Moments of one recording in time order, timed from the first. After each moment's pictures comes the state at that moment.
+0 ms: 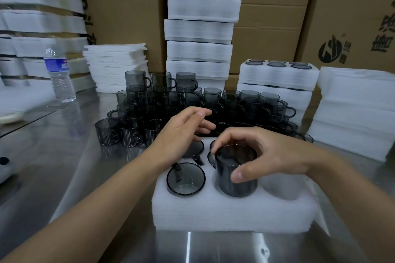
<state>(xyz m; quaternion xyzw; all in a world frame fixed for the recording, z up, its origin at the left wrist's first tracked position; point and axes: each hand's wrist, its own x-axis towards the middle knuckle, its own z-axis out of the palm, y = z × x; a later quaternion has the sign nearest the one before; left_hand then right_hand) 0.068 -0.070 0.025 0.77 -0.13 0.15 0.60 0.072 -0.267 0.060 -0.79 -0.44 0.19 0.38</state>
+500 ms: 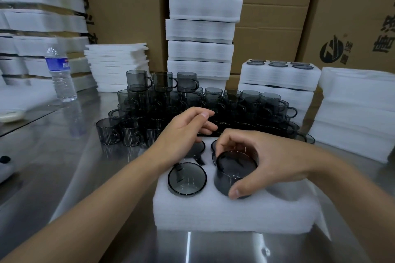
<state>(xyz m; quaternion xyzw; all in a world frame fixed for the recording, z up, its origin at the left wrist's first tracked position) 0.068 -0.070 0.024 0.78 -0.13 0.14 0.59 0.067 -0.265 0.061 -0.84 -0.44 0.14 0.27</state>
